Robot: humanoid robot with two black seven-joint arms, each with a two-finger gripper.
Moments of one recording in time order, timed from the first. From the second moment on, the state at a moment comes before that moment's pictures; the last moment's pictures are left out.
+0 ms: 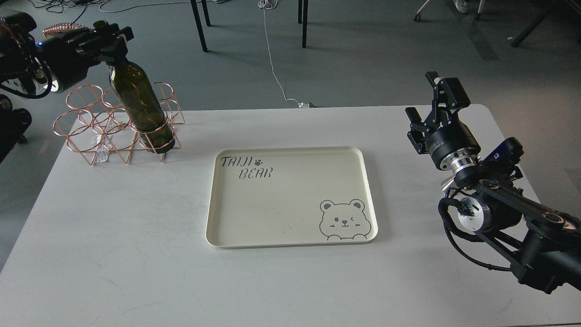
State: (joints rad) left arm -0.94 0.66 -0.72 -0.72 1.85 -0.06 -0.49; right arm 0.59 -0.49 0.57 1.24 -0.29 -0.25 0.49
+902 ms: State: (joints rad) left arm -1.02 0.74 -0.73 -0.84 1.76 -0.07 -0.49; right arm 0.58 -0.49 0.57 1.24 -0.29 -0.25 0.49
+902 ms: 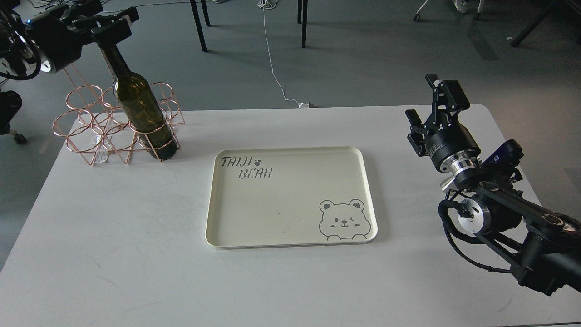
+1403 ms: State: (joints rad) left arm -1.10 0.77 -0.73 -1.23 1.02 -0.11 -0.49; right arm 0.58 -0.46 0.59 1.24 -0.31 -0.25 0.49
